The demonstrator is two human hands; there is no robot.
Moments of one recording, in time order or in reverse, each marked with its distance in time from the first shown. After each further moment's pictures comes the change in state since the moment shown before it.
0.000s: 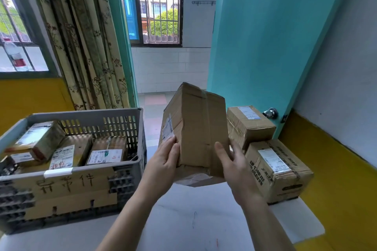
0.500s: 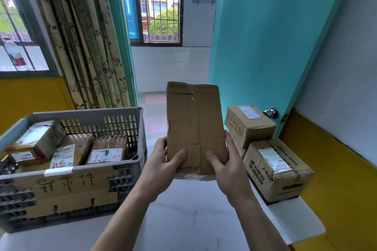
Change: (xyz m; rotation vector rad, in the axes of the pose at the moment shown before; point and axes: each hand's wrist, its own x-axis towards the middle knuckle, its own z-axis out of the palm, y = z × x) left_hand -0.005 0.013 -0.002 -0.319 -0.057 -0.095; right_hand -0.006 0.003 0.012 -0.122 0.047 -0.161
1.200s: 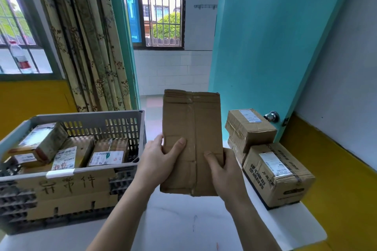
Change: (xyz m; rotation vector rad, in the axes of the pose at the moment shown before) left_hand 0.017 0.010 -0.007 0.406 0.173 -0.005; right_hand -0.007 -0.007 0.006 0.037 0.010 0.169
